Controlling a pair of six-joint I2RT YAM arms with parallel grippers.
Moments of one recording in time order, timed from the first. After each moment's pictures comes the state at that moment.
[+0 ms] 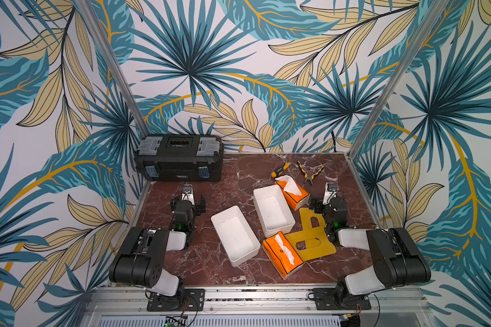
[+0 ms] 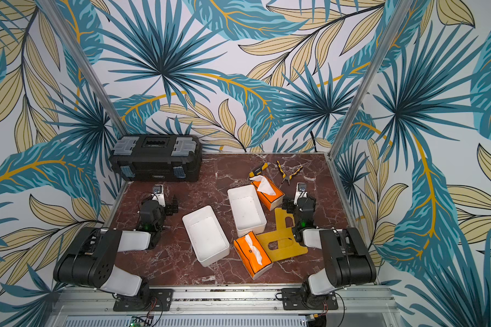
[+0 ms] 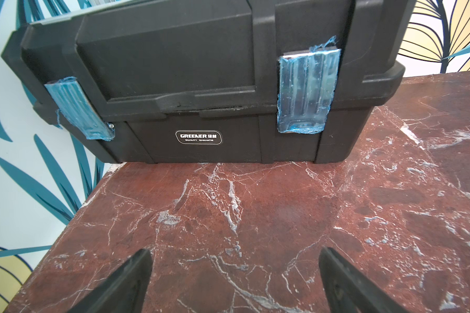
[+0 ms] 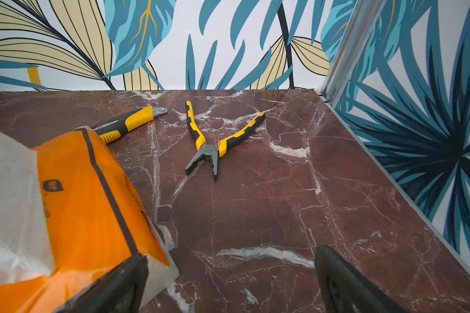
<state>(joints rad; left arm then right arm) -0.09 1.52 0.36 0.85 -0.26 0.03 0.05 1.51 0.40 0.80 0.22 0.02</state>
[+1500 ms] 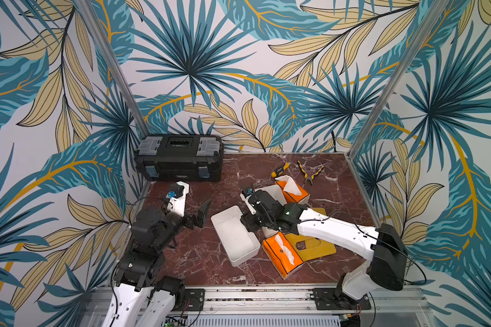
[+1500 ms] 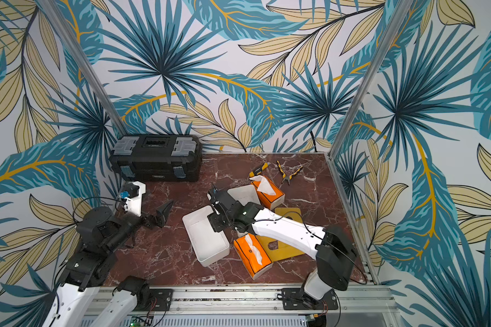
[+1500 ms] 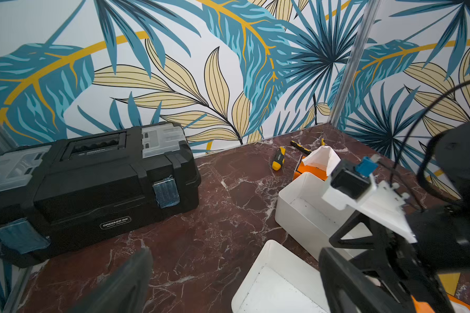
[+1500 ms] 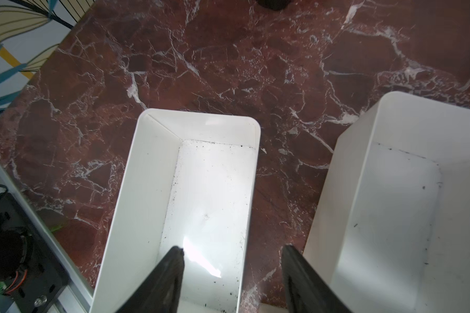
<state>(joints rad) -0.21 0.52 0.79 -0.45 0.21 -0.01 0.95 1.64 1.28 -0.53 0.11 0.35</state>
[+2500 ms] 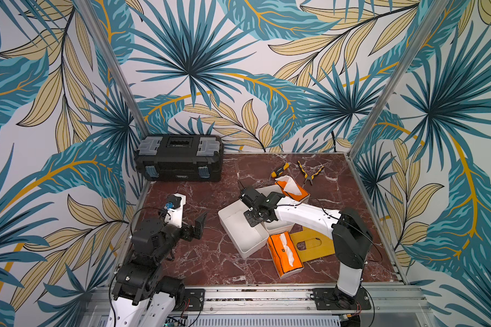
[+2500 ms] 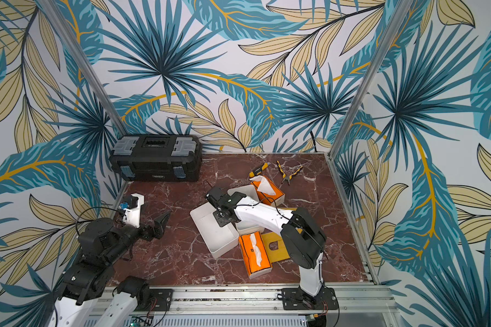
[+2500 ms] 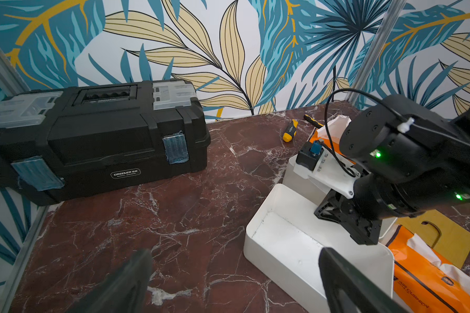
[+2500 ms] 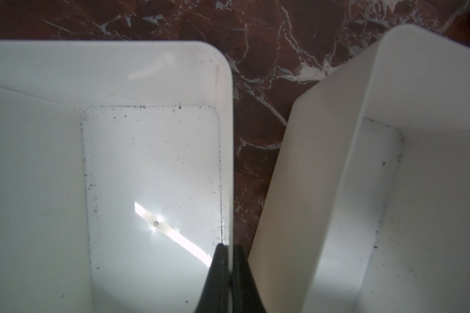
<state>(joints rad) -0.21 0.43 0.74 -0.60 0.15 -0.05 0.84 1.89 1.45 -0.74 0.24 0.28</state>
